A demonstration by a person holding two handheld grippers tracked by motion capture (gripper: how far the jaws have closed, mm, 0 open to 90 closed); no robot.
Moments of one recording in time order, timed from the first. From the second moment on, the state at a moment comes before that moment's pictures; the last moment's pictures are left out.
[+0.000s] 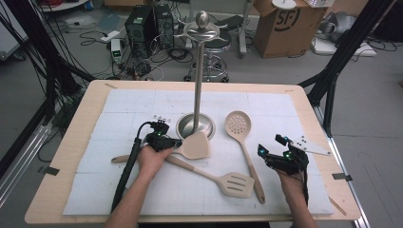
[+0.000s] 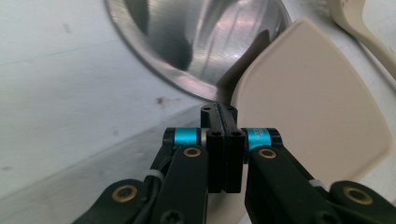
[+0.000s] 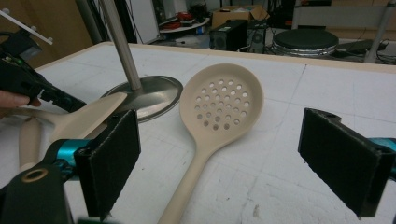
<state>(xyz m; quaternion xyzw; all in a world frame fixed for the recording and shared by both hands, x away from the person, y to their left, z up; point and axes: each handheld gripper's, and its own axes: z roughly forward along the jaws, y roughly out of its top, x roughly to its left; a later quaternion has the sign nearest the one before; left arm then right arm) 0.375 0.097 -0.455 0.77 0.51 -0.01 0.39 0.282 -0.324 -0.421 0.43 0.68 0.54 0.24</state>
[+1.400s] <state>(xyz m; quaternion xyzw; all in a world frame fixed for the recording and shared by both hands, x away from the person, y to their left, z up) 0.293 0.248 -0.463 0.69 0.58 0.06 0.42 0.279 -0.323 -0.421 0.43 0.69 0.53 0.25</state>
